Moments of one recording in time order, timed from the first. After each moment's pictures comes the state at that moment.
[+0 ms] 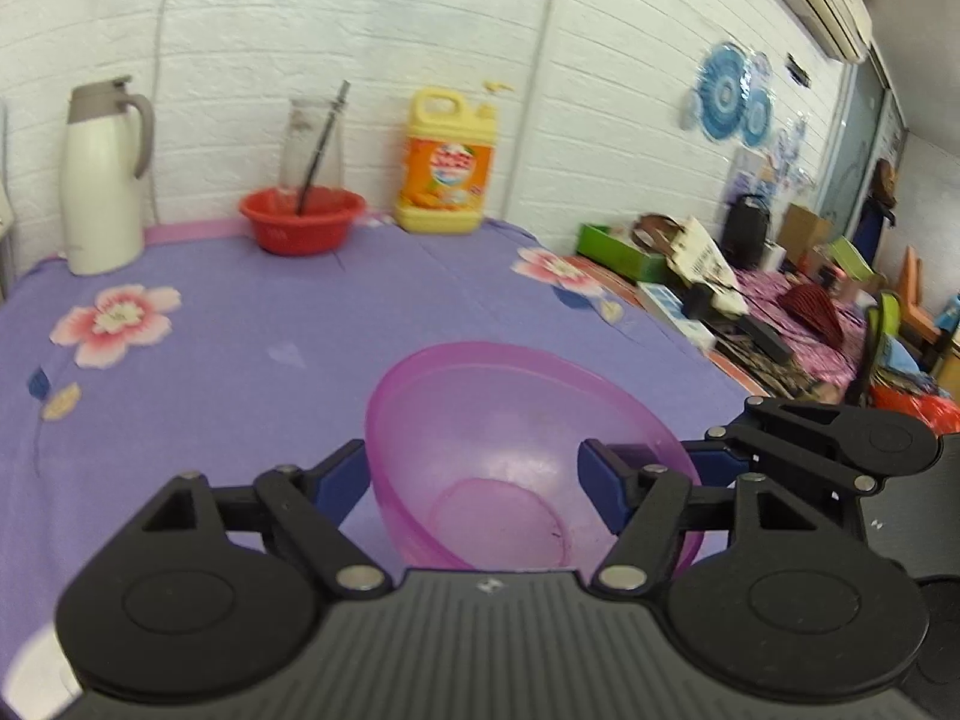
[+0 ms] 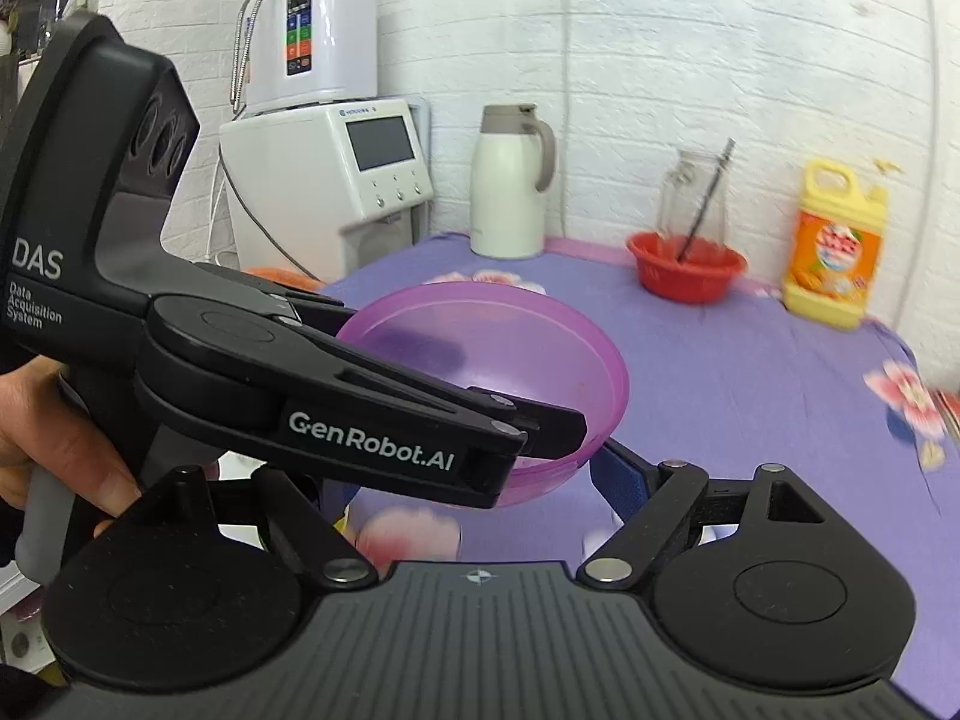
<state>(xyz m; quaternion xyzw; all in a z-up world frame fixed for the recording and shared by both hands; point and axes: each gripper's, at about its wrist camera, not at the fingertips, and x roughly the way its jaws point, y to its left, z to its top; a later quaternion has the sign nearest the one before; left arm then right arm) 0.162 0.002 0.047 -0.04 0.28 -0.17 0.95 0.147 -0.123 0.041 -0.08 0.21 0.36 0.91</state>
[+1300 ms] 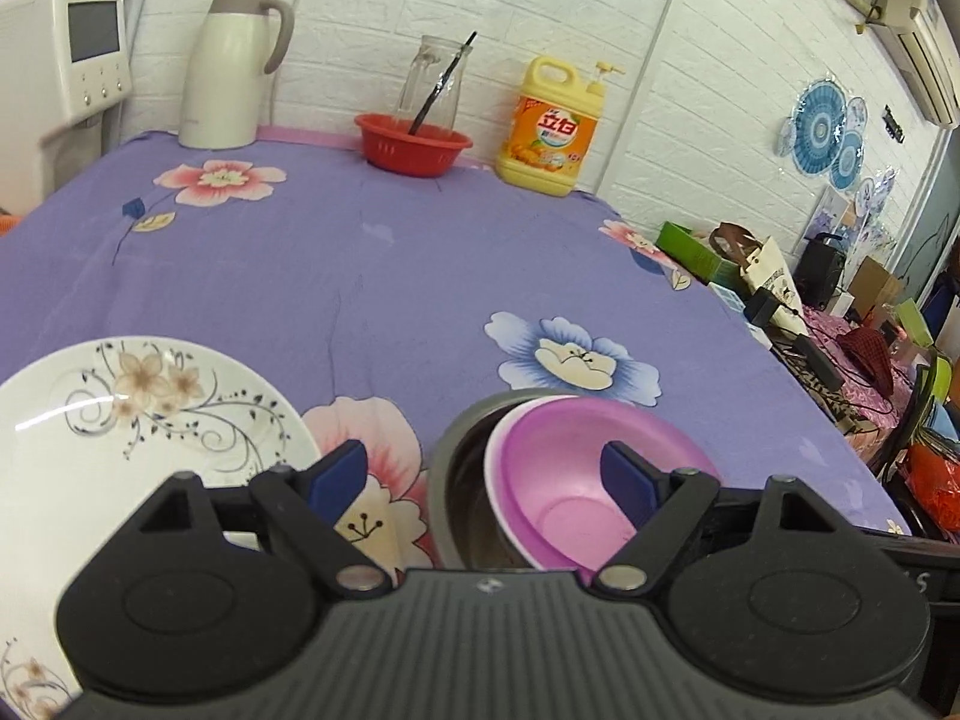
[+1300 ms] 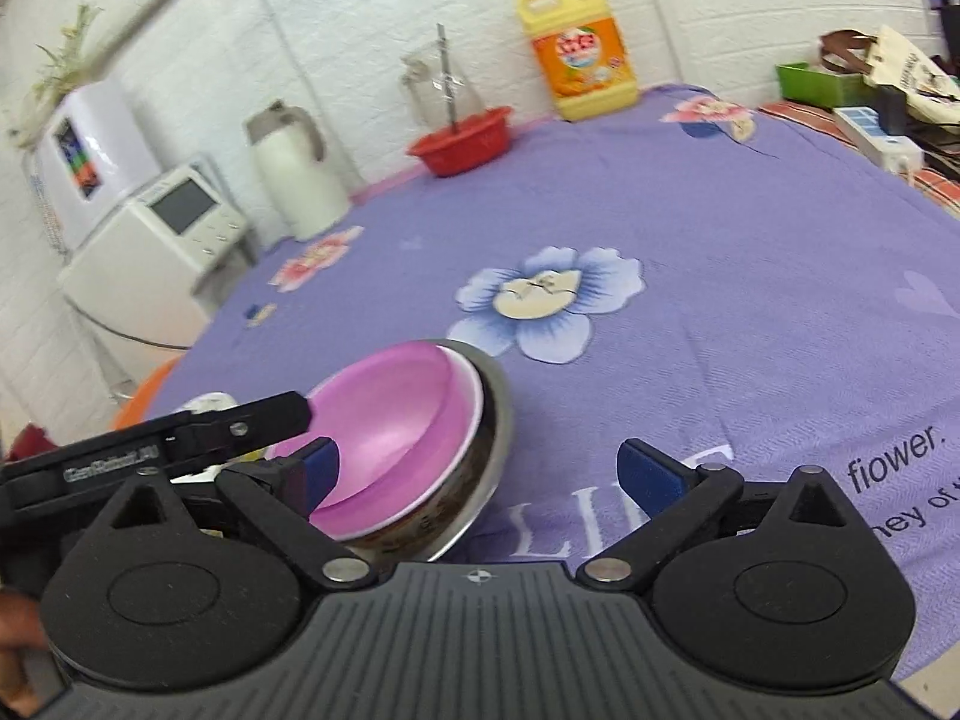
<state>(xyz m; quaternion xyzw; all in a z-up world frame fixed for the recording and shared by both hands) 0.103 0.017 -0.009 -0.12 0.29 -0.06 0.95 0.111 -0.189 -0.033 0.15 0.31 0.18 0.92</state>
